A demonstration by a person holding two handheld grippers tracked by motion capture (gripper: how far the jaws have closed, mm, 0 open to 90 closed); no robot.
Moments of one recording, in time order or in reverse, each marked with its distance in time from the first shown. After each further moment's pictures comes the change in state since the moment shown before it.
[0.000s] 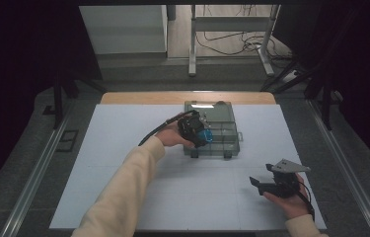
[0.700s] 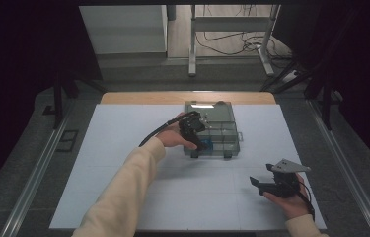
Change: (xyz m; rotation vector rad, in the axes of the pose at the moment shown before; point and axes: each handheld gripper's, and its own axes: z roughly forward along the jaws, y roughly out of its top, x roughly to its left) left arm -0.001 0.000 -0.001 -0.041 -0.026 -0.017; right arm 0.000 0.000 0.000 -0.002 -0.001 -0.001
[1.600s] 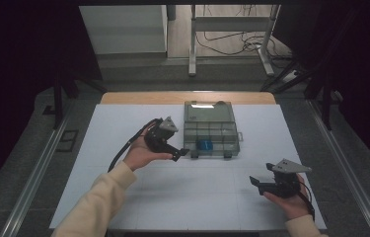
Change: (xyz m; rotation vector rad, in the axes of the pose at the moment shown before) left arm -0.048 -0.080 -0.083 -0.190 0.094 -0.305; right arm 0.001 0.002 -0.003 -0.019 0.001 -0.002
